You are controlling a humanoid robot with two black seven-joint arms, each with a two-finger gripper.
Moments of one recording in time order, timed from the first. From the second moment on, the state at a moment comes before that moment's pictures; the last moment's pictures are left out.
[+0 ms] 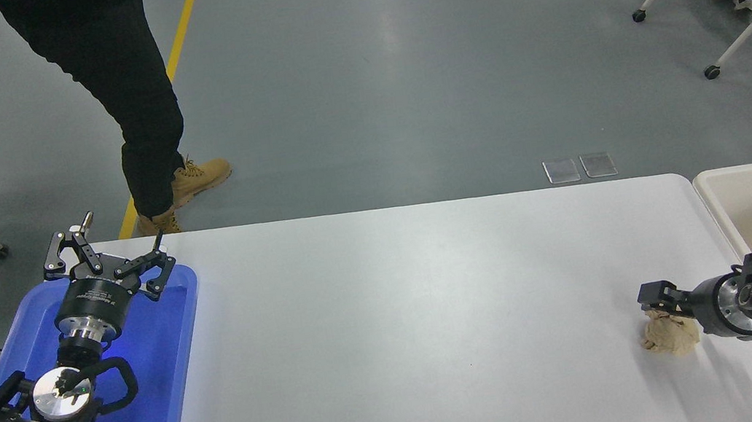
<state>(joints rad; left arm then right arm) -0.56 0.26 -1.02 -0.40 -0.29 -0.68 -0.10 1.02 -0.53 -0.78 0.89 -0.32 0.07 -0.02</state>
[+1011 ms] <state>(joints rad) -0.56 0.26 -1.02 -0.40 -0.29 -0.68 -0.10 1.48 -0.74 -0.93 1.04 -0.48 0.27 -0.01</state>
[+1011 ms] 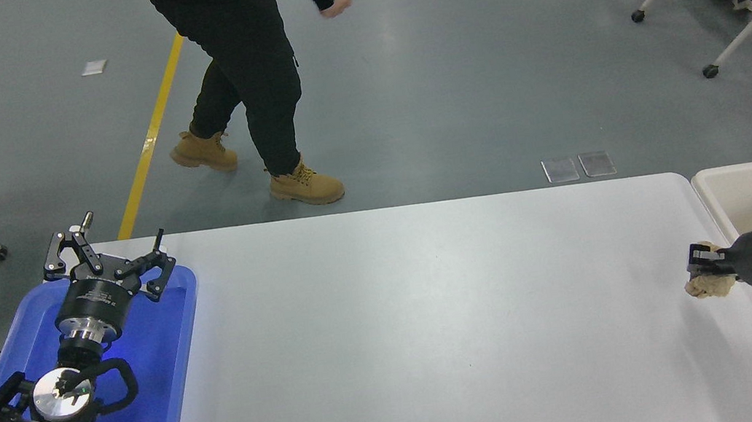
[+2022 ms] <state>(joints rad) -0.56 0.26 -1.03 -0.40 -0.29 -0.68 -0.10 2.02 -0.78 -1.20 1.08 -0.50 0.50 -0.02</state>
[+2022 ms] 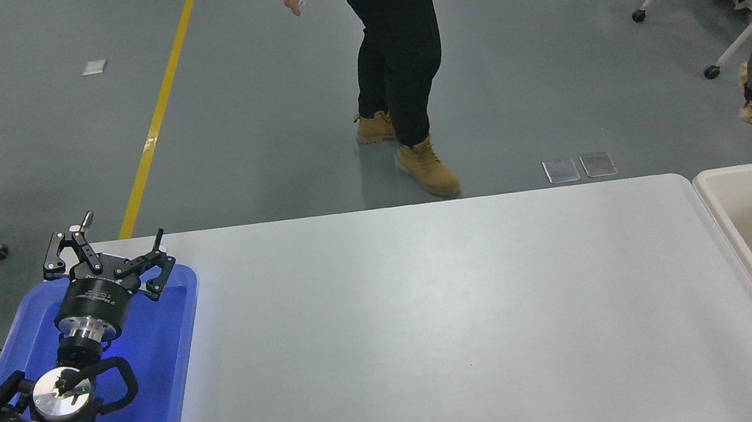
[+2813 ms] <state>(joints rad) -0.56 0.26 -1.03 -0.40 -0.29 -0.68 -0.10 1.08 -0.77 -0.68 0.48 -0.47 -0.05 -0.02</state>
